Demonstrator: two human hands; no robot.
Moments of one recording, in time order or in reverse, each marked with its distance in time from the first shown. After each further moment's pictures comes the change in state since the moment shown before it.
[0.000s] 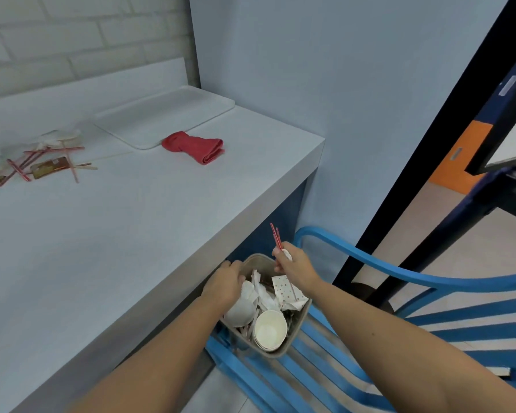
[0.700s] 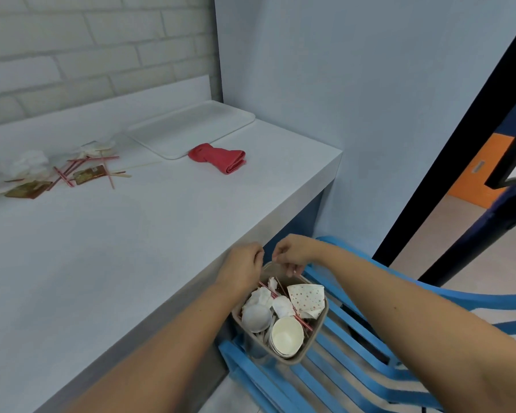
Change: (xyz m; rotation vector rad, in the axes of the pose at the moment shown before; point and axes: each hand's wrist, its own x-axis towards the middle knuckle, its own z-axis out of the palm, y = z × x) left_hand -0.016 0.021 -0.058 -0.169 0.276 0.146; right_hand 0.015 -0.085 -0.016 -0.542 -0.532 0.033
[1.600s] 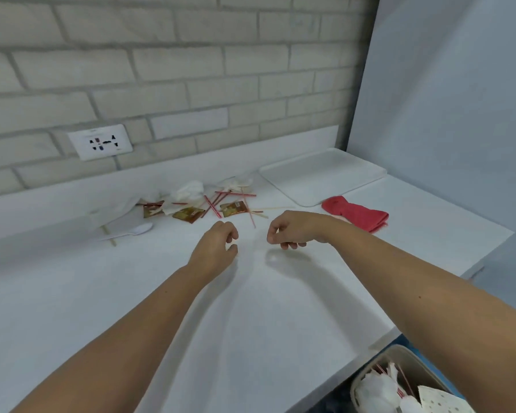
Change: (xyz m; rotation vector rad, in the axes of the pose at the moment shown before) left_hand 0.001 -0.196 -0.248 0.117 0.275 -0.239; right_hand 0.096 -0.299 -0.006 -0.231 -0.064 -0.392
